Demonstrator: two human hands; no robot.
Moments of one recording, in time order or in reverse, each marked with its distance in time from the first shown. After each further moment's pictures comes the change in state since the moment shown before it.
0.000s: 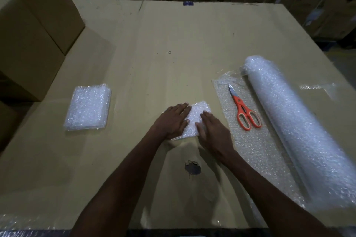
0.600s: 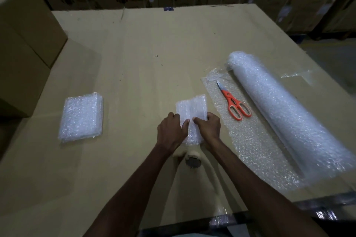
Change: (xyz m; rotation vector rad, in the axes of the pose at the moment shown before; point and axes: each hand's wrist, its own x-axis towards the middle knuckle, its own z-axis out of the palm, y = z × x) left_hand -0.032 0.063 -0.010 -0.154 0.246 -0.453; right_hand 0.008 -0.043 -0.013 0.764 0.154 0.876
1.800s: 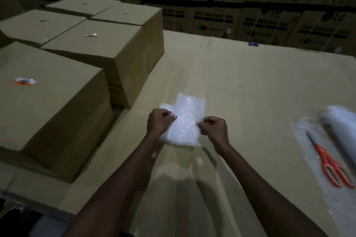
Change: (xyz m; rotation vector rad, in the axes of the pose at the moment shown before) left_hand 0.013 -0.282 -0.160 -0.673 0.258 -0.575; right_hand -0.061 -0.095 0.228 -0.060 -0.416 -0.254
